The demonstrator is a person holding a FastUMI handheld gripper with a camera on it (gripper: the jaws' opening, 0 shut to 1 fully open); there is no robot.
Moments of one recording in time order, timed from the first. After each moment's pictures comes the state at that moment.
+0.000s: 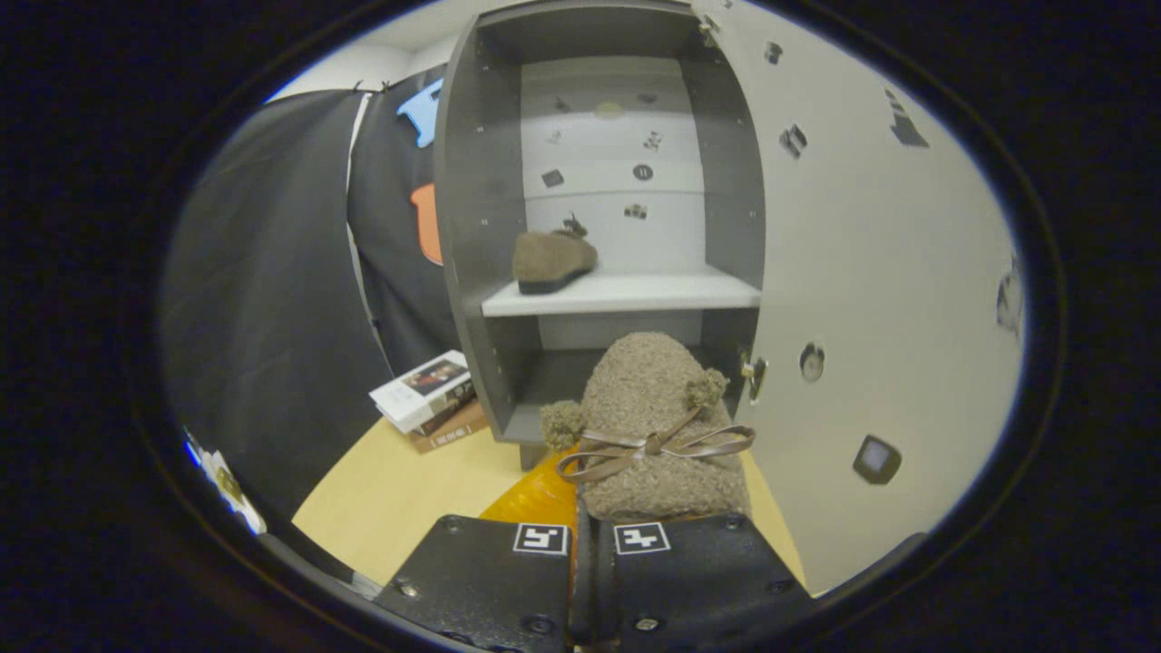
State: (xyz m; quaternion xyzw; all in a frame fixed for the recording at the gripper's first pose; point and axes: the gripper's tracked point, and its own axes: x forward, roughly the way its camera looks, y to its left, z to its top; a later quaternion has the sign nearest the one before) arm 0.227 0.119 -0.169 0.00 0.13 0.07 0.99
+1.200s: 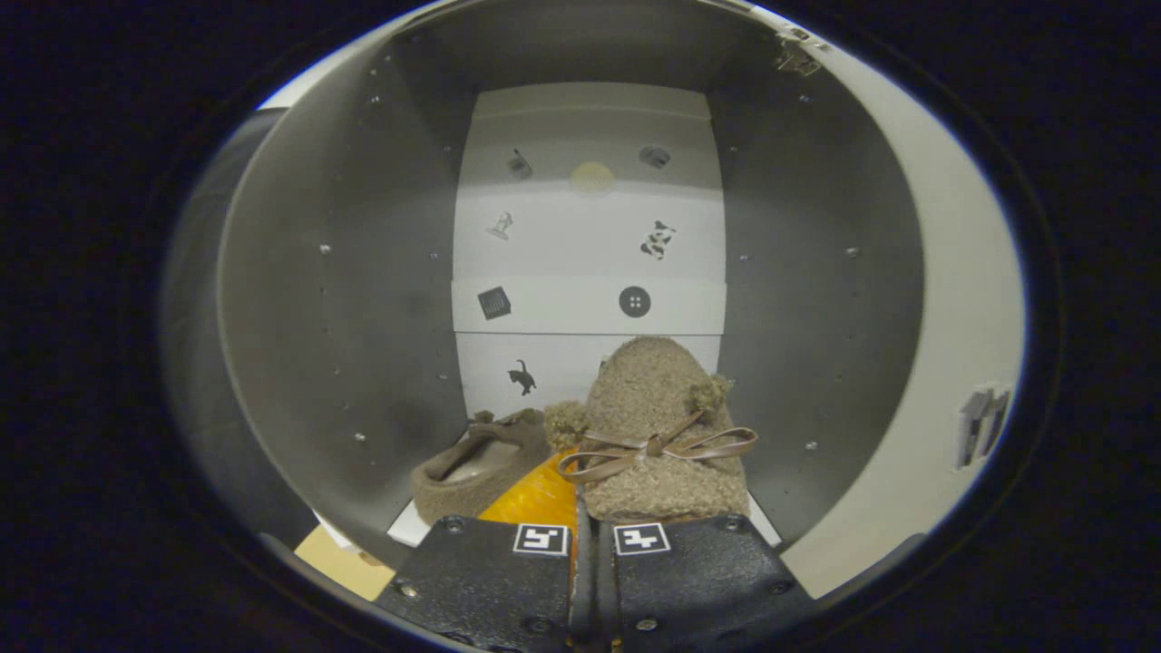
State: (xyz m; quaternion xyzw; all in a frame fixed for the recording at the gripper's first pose) arm 0.472 0.104 -0.011 -0.03 0.06 0.04 1.00
